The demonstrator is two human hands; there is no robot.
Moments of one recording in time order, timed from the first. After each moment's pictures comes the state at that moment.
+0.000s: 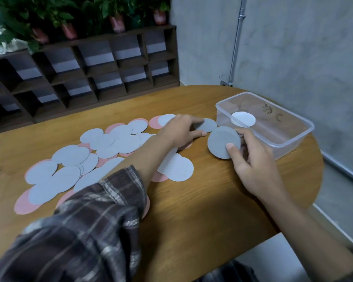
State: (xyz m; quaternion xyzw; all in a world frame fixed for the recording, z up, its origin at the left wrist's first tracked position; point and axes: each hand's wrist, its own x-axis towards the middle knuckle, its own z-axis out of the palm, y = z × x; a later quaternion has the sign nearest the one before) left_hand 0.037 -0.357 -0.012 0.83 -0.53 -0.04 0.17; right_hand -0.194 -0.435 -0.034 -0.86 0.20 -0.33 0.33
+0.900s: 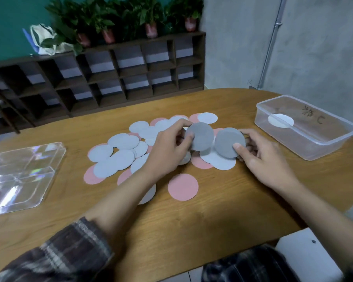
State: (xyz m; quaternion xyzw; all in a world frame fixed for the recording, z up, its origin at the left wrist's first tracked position) left_hand -0.009 -0.172 0.005 0.77 -0.44 0.04 0.46; right_hand -0.162 -0.375 -0.018 -0.86 0.14 -0.27 0.41
